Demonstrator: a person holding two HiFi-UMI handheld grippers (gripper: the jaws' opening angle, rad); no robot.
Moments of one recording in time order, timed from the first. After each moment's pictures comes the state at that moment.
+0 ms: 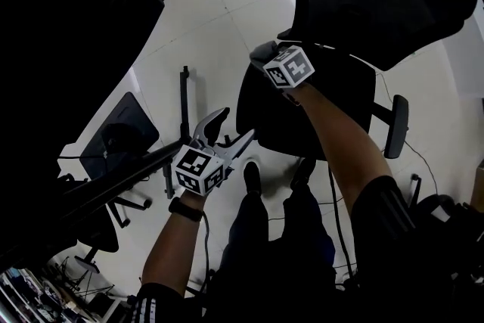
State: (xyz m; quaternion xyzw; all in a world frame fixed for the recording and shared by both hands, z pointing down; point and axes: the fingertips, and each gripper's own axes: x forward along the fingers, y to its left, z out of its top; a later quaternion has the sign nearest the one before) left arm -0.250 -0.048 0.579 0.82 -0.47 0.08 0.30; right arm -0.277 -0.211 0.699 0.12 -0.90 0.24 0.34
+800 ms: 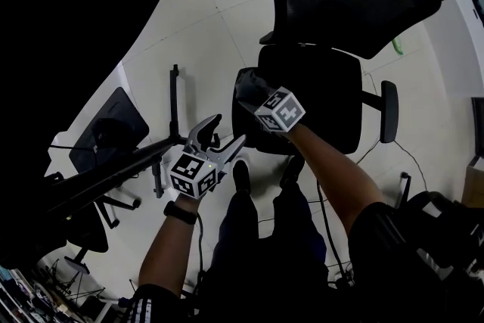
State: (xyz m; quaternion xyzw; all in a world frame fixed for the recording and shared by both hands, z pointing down) left arm -0.242 -0.012 0.589 0.82 -0.47 0.07 0.32; right arm -0.256 -0.073 0.695 0.05 -0.91 0.24 0.34
